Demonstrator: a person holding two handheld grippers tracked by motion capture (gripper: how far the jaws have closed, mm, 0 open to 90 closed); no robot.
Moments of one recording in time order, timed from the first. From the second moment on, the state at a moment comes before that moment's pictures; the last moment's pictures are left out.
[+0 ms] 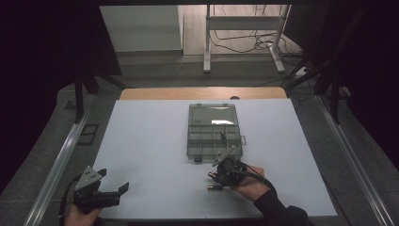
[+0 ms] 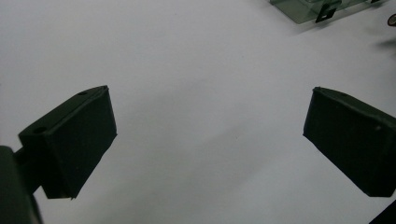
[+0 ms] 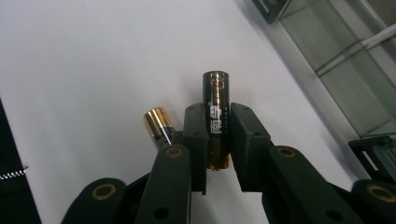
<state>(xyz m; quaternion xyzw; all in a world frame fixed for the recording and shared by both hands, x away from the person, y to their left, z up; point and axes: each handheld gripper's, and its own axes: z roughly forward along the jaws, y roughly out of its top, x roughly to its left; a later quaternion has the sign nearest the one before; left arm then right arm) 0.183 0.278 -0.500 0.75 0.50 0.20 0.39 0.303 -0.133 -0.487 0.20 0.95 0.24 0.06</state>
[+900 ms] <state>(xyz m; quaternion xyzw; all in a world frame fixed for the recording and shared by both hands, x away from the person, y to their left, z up) 0.185 0.279 -0.501 0.75 0.50 0.19 0.39 0.338 -0.151 -0.455 0.27 0.92 0.28 0.08</state>
